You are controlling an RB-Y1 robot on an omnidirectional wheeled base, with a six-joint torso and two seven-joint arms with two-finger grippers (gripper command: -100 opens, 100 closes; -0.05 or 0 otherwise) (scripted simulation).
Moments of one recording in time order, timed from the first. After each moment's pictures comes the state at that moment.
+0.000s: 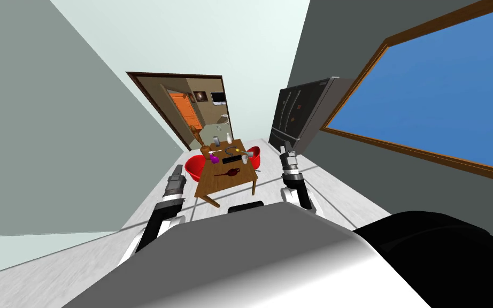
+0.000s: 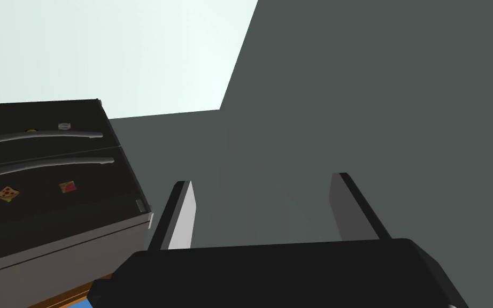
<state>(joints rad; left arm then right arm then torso) 0.56 0.26 0.13 -2.11 0.08 -0.27 -0.22 0.50 -0.04 -0.02 -2.25 0.06 -0.44 0.10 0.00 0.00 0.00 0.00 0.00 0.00</state>
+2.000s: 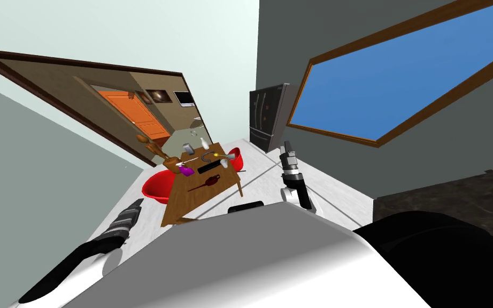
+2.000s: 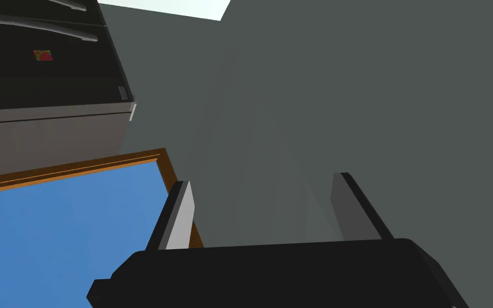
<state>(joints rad) 0.65 0.59 0.45 -1.70 0.48 0.16 -0.37 0.50 -0.04 -0.02 -2.25 0.06 -0.44 0.10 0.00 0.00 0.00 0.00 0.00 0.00</state>
